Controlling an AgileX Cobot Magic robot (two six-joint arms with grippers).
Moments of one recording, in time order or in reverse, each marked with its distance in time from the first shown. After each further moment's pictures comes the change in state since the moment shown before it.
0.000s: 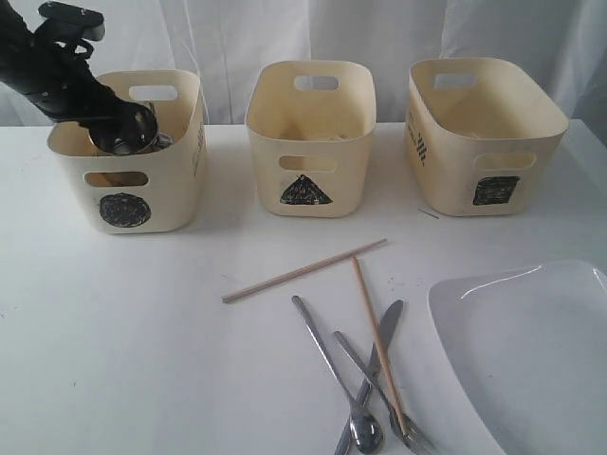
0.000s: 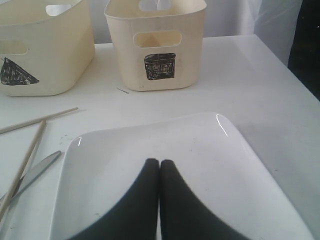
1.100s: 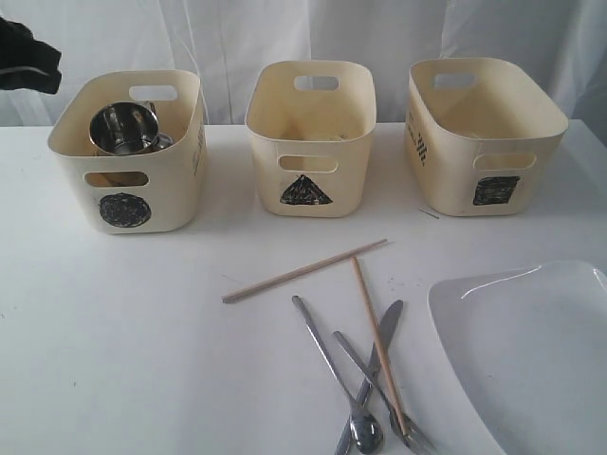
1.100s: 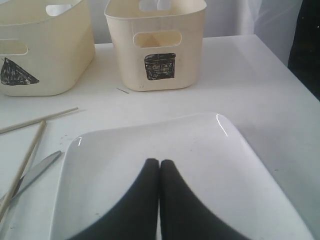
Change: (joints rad) left arm 0.000 -0.586 0.374 -0.049 0.077 -0.055; right arm 0.000 0.000 0.000 0.000 0.000 0.000
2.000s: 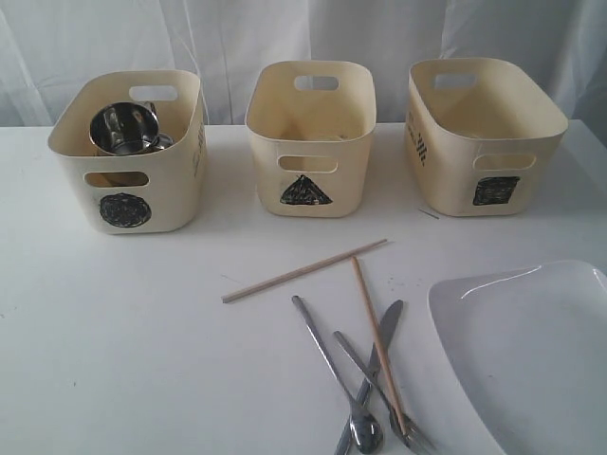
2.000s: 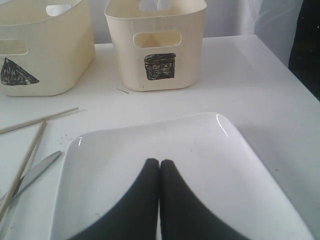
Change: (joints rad) left arm 0.000 -1.360 0.690 -0.052 0.238 -0.173; right arm 0.000 0.000 0.000 0.000 0.000 0.000
